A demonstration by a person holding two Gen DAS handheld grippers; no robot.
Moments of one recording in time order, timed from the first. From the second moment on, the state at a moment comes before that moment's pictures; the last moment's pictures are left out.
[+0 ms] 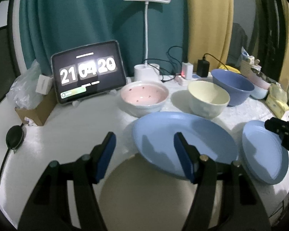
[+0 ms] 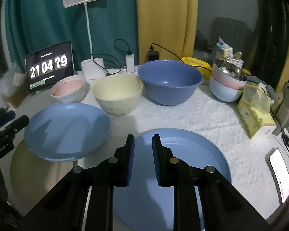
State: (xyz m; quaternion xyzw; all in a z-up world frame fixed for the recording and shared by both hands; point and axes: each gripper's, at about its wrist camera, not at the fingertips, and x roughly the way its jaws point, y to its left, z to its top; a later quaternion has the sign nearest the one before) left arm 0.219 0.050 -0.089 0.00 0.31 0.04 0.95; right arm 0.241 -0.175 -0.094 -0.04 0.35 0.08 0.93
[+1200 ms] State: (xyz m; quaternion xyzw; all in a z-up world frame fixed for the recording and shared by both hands) left arm 0.274 0.069 -0.129 -0.03 0.40 0.01 0.92; right arm 0.305 -0.123 -0.148 0.00 0.46 0.16 0.87
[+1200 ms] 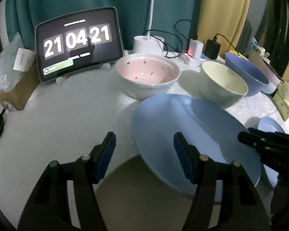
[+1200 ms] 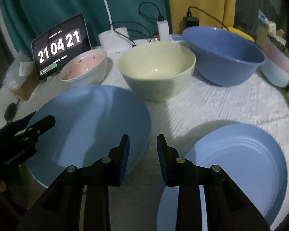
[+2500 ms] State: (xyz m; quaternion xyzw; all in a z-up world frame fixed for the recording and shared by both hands) left arm 0.232 0.033 -0.108 -0.01 0.38 -0.03 0.93; right arm 0.262 -0.146 -0.124 0.01 0.42 0.16 0.89
